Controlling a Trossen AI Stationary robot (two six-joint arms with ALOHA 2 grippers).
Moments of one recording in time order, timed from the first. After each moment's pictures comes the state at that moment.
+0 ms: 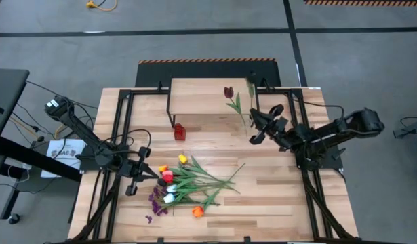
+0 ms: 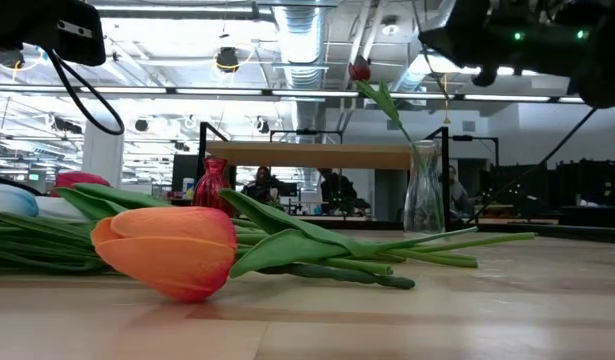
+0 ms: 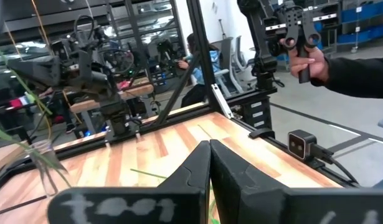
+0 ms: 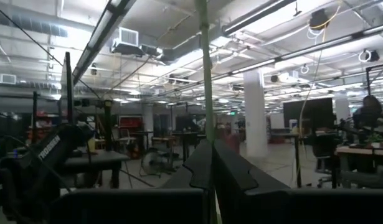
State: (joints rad) left arm -0.74 0.69 0.04 0.76 -0.44 0.24; right arm 0.02 1.26 0.21 1.57 0.55 -0.30
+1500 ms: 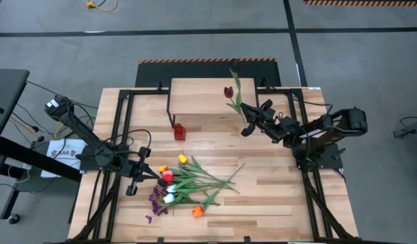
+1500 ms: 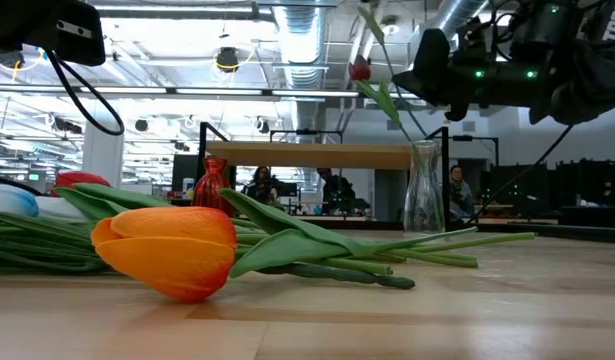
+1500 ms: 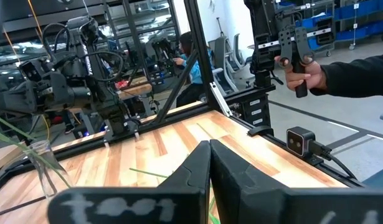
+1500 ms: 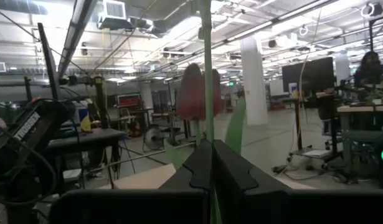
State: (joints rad) left arm -0.74 0.69 0.04 0.75 -0.43 0.25; right arm -0.17 1.46 0.27 1.52 0.42 -0.07
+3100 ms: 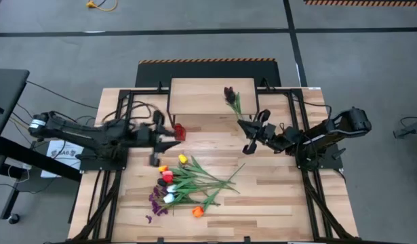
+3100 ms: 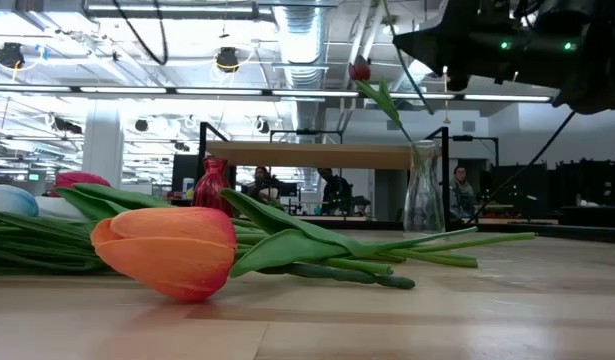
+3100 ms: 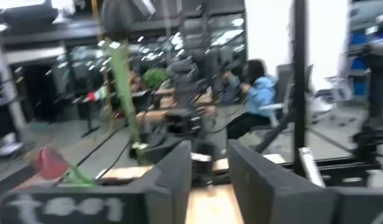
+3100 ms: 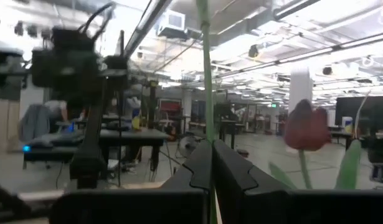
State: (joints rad) left arm -0.12 0.96 0.66 0.49 -0.11 0.11; right arm 0.08 1.44 0.28 1.57 0.42 -0.30
